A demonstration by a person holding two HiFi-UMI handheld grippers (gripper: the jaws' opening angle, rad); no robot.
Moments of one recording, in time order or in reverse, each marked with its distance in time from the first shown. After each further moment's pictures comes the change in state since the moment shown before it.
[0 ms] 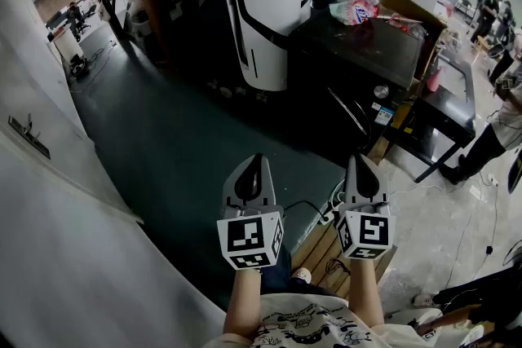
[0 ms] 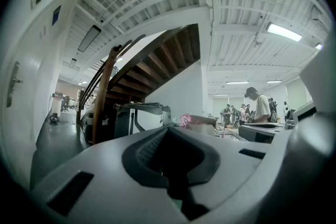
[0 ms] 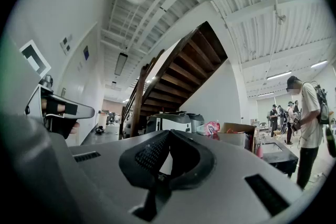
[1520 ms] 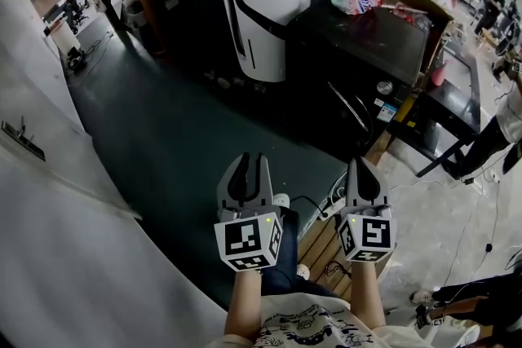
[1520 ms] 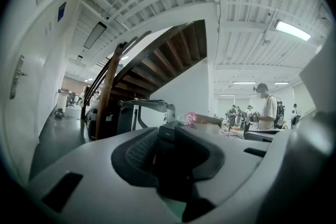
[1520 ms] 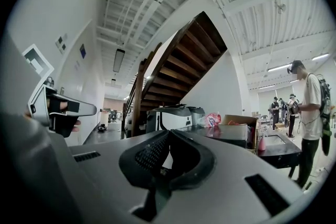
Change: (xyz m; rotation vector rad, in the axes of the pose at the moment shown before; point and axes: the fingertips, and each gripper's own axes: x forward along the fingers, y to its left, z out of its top) left arm 0.056 0.005 -0.021 -0.042 0.016 0.055; right arm 0.045 -0.028 -0.036 0.038 0.063 0.020
